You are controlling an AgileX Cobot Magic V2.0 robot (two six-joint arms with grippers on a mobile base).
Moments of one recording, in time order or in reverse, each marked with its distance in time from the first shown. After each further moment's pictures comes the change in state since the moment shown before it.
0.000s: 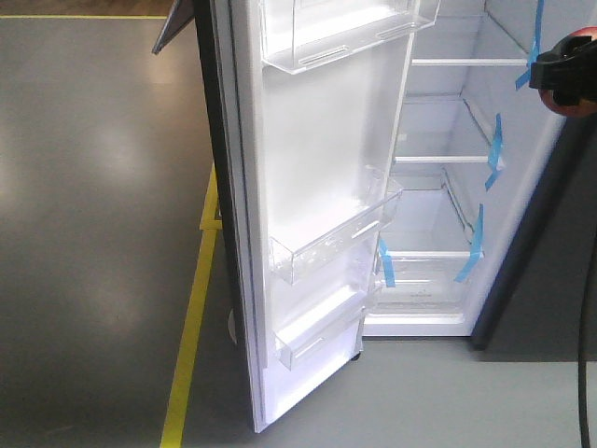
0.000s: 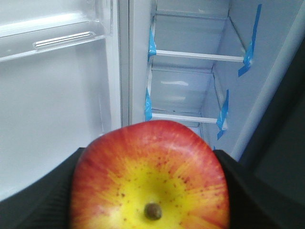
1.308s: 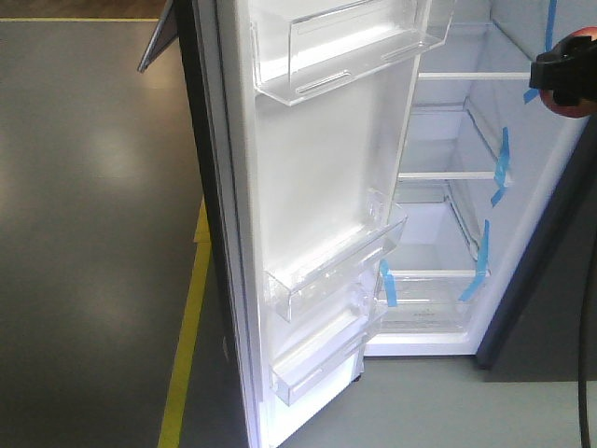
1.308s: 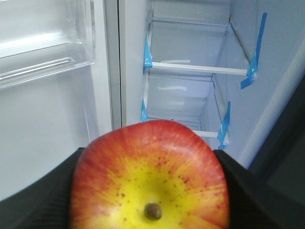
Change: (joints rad) left arm 0.000 0.000 0.000 0.000 0.000 0.000; right arm 0.000 0.000 0.000 0.000 0.000 0.000
